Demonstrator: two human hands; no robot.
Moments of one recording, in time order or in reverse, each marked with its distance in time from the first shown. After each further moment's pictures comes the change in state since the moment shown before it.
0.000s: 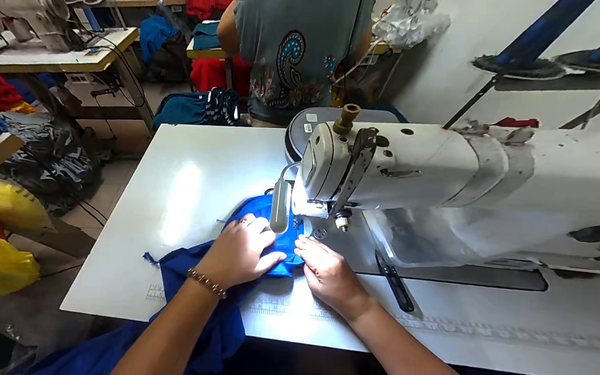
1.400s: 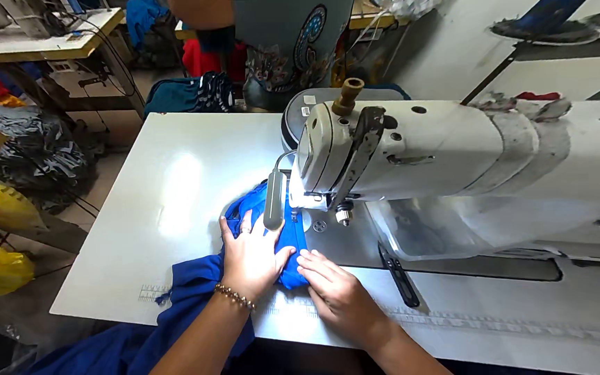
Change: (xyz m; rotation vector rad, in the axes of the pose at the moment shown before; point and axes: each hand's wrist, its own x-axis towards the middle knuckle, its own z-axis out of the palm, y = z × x) left_hand 0.016 0.045 0.025 0.121 -0.329 -0.526; right_hand -0.031 -0.015 -0.016 0.013 -0.069 -0.057
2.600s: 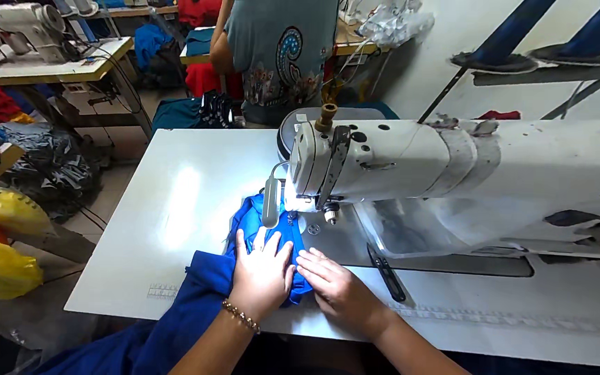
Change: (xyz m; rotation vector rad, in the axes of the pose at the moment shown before) left_hand -0.030 0.014 0.014 0.000 0.159 0.191; right_hand -0.004 0.018 -0.011 -0.060 -0.055 -0.171
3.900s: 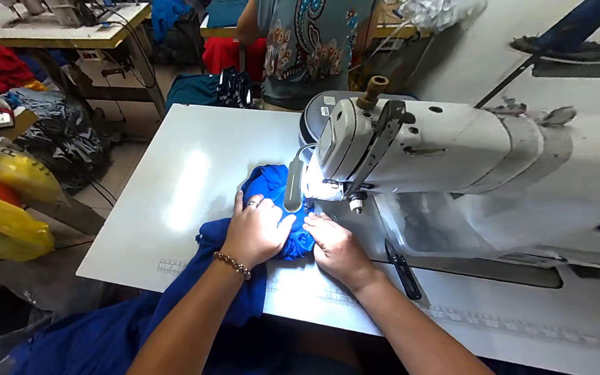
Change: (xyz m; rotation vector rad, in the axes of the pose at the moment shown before) left_hand 0.025 -0.045 -0.023 -0.134 0.151 -0.020; right_hand 0.044 0.022 0.022 0.037 0.049 0.153
